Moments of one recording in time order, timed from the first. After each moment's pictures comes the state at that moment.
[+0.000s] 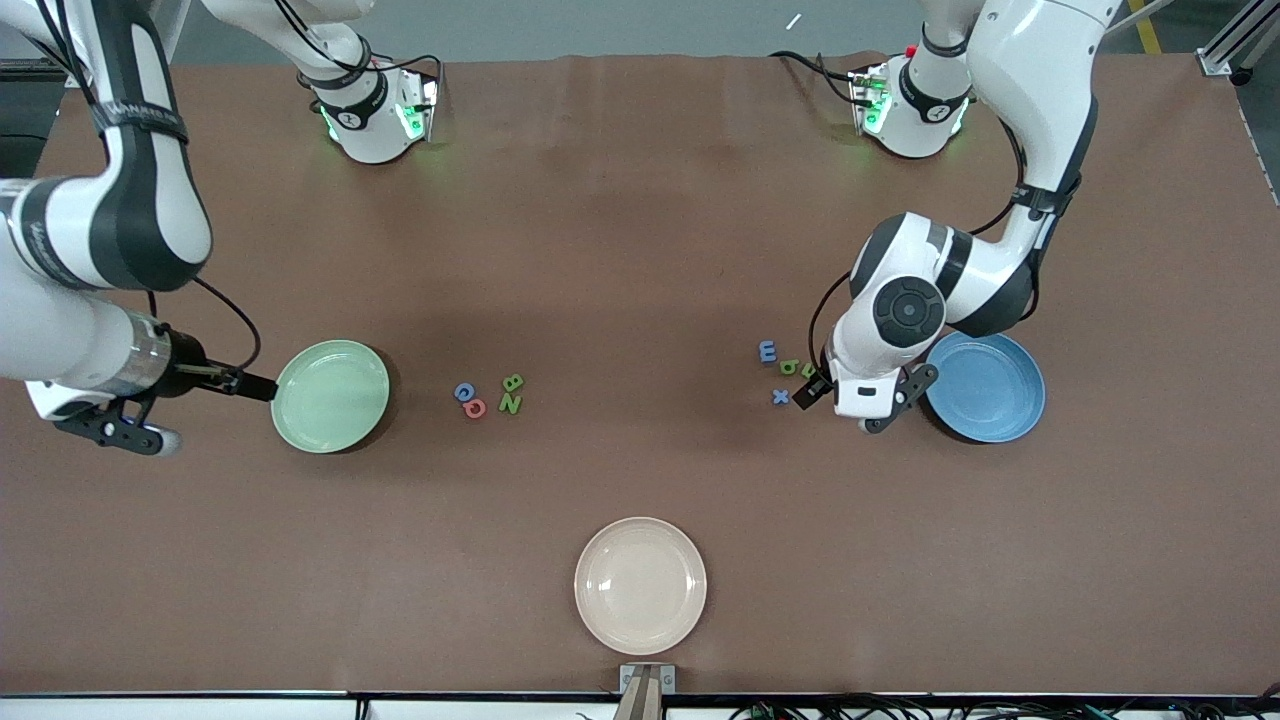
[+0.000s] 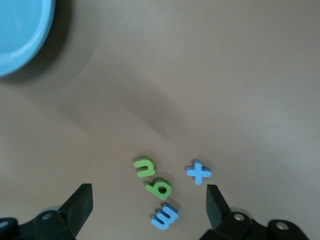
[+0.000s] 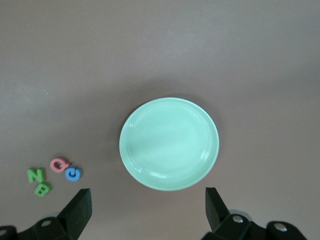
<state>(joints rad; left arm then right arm) -0.28 0.44 -0.16 -1.90 0.04 2.20 -1.23 0.06 0.32 -0.05 -1.67 0.04 1.86 0.27</state>
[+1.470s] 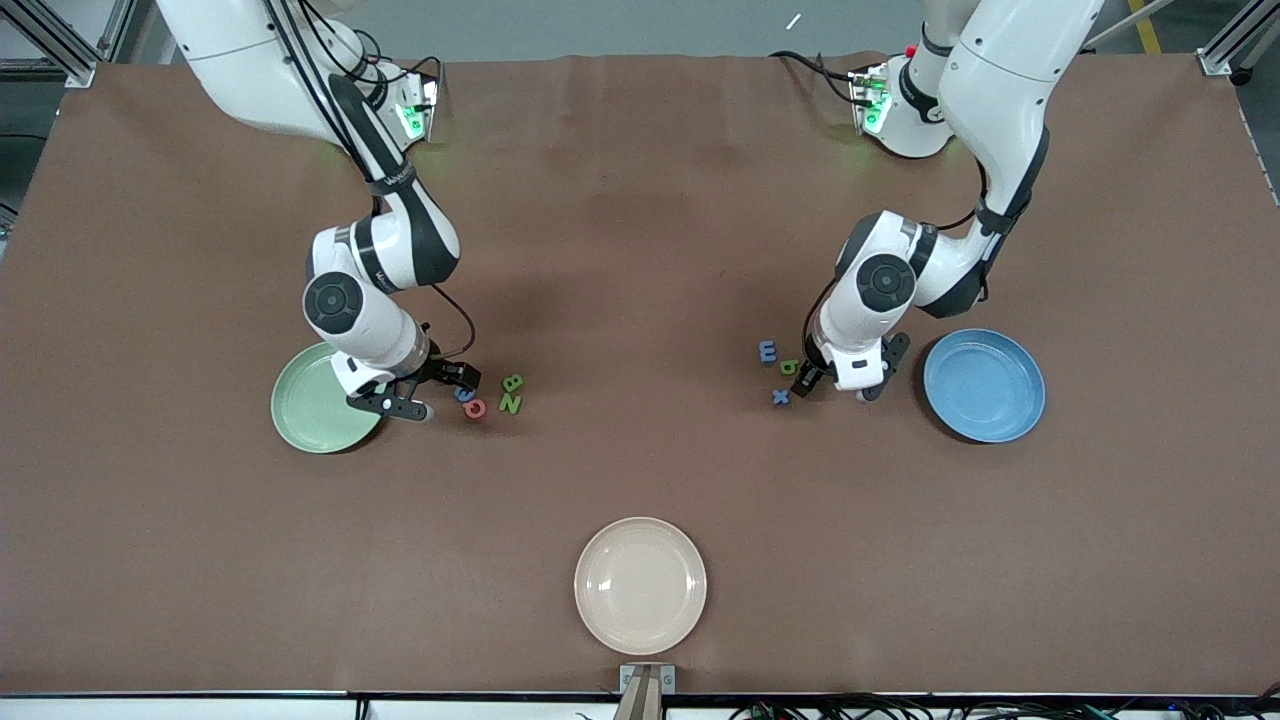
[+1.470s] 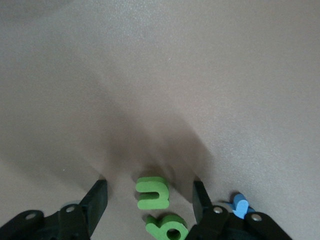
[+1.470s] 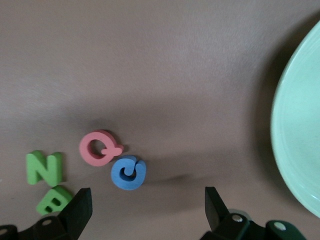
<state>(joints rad) -0.28 0.49 -0.16 -2.17 0.06 2.65 -1.44 0.39 0.43 -0.05 -2.13 0.14 2.54 0.44</state>
